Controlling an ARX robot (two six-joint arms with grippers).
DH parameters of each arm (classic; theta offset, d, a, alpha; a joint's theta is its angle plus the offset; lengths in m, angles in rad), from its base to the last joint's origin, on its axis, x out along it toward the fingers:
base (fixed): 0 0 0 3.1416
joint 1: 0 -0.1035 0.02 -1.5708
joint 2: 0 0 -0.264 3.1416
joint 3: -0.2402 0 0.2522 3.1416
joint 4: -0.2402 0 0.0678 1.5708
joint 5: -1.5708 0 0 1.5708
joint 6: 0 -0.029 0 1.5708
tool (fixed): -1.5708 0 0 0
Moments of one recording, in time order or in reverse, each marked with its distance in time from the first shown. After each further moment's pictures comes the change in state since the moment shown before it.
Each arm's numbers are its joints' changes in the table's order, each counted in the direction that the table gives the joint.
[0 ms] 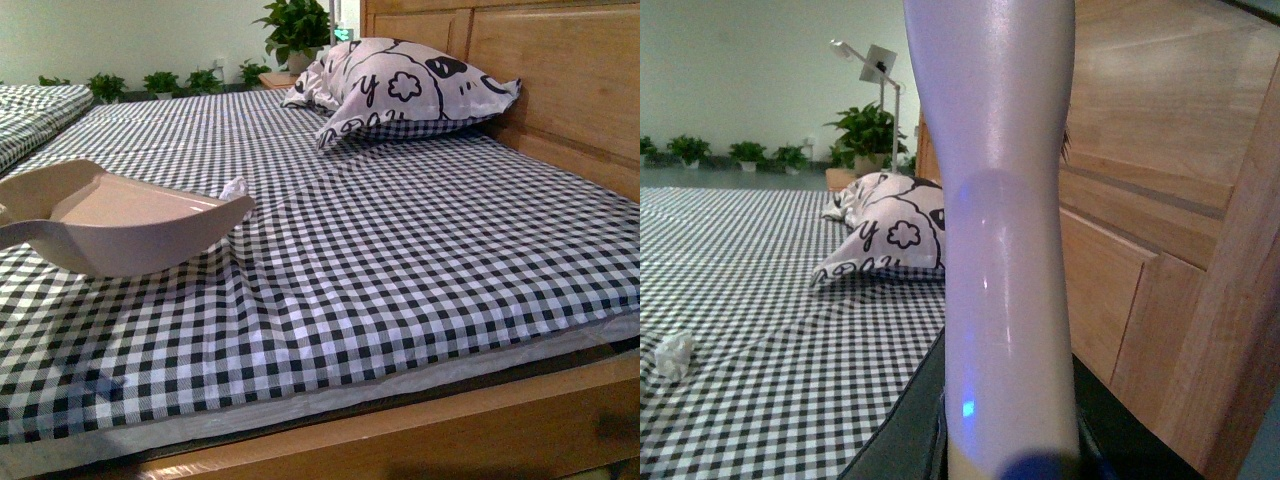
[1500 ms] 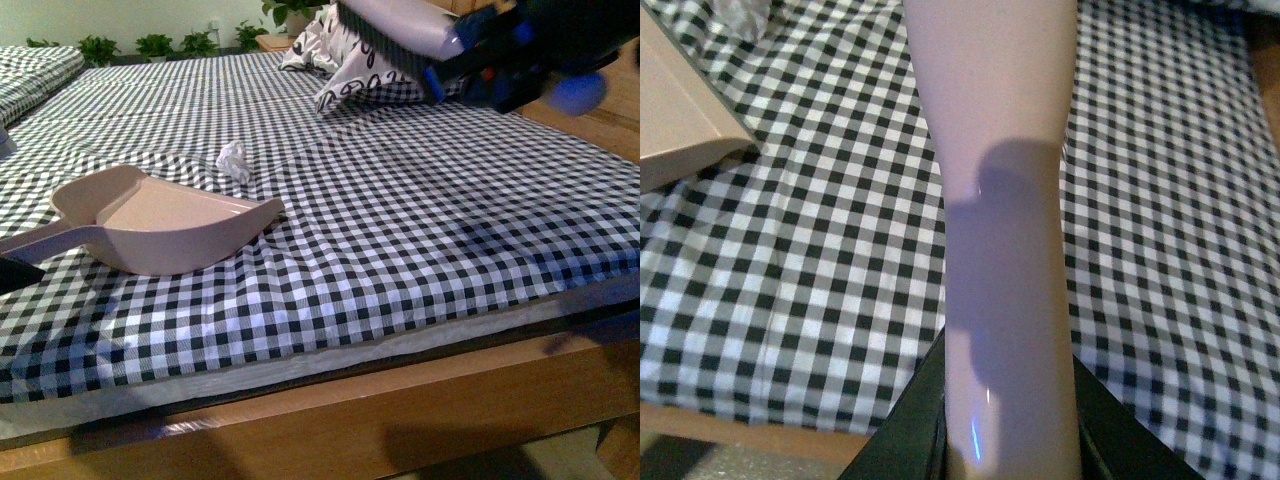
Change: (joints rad) left arm 0.040 -0.207 -0.047 0.071 0.011 -0.015; right arm 0.114 -1.013 -0.768 -0.577 -0.356 0.013
